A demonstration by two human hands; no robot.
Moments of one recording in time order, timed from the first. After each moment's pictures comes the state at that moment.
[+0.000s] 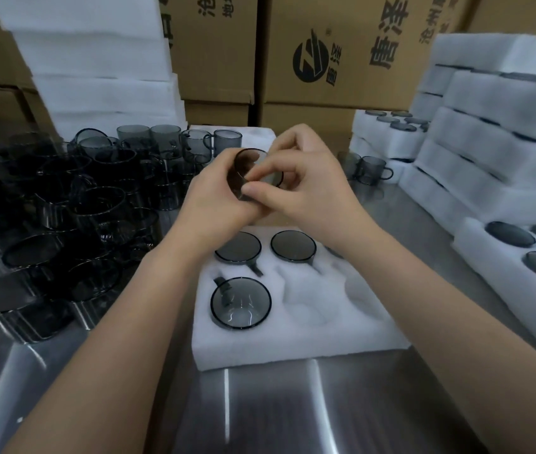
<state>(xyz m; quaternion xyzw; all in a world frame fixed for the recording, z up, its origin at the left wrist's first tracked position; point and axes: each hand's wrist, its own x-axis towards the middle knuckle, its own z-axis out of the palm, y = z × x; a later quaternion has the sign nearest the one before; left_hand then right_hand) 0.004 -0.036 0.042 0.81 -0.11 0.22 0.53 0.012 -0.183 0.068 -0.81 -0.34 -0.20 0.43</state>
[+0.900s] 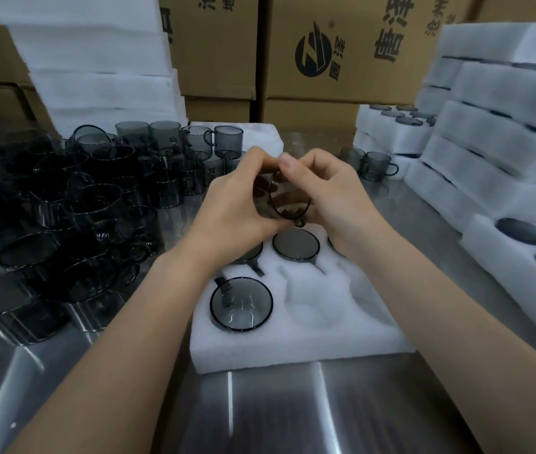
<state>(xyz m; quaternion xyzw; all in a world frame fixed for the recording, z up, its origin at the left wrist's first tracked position) 0.003 -0.047 0.030 0.83 -0.20 0.25 0.45 0.023 -0.198 0.050 -0.69 -0.18 -0.02 0.70</state>
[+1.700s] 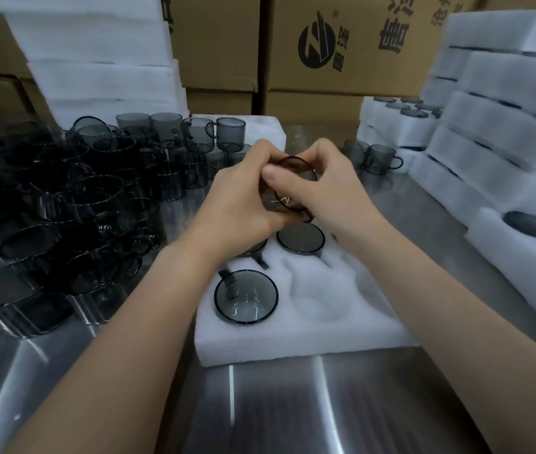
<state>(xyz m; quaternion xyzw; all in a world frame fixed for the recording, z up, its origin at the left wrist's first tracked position) 0.003 -0.048 0.029 0.83 -0.19 0.24 0.46 0.027 -0.193 0.040 -0.77 -0.19 -0.09 0.61</state>
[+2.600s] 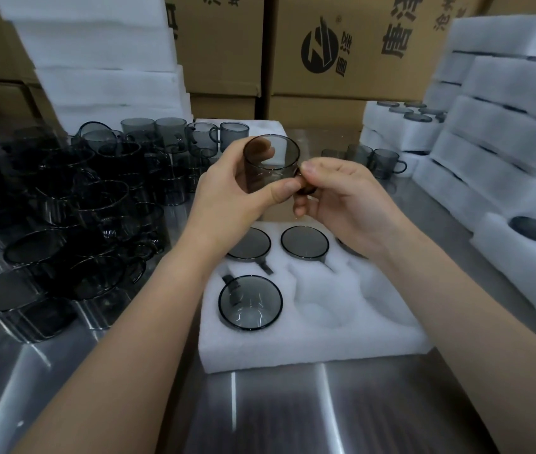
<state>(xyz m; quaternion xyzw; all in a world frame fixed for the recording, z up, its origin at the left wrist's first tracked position) 0.010 -0.039 0.028 0.74 -0.14 0.24 0.61 0.031 -0.209 0.046 -0.59 -0.27 0.11 0.76</state>
